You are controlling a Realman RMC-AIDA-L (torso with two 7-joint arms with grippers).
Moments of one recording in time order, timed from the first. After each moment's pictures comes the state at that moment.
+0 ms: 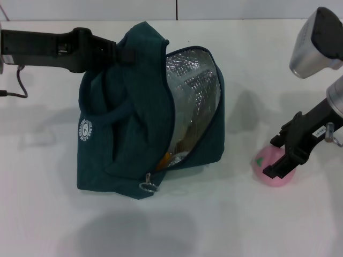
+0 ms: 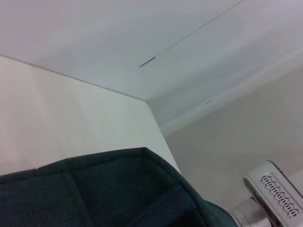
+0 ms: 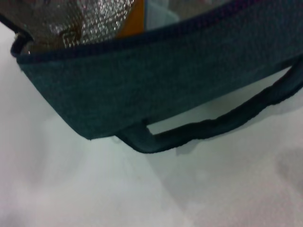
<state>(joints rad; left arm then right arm) -0.65 -1.96 0.69 0.85 1.94 1.81 -2.49 0.75 2.02 -1.34 -1.10 -2.42 -1.63 2.17</state>
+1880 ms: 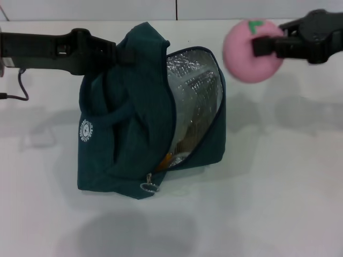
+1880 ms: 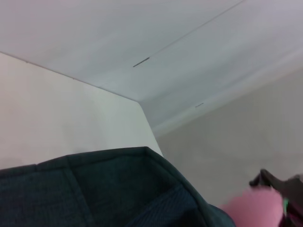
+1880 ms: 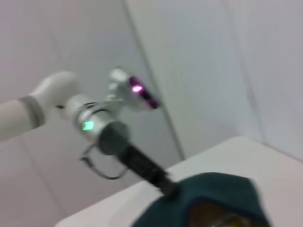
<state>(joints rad) -0.65 -1.95 0.69 0.80 1.92 1.82 -2.48 0.63 2.01 -0.90 -1.25 -1.83 -1.76 2.09</state>
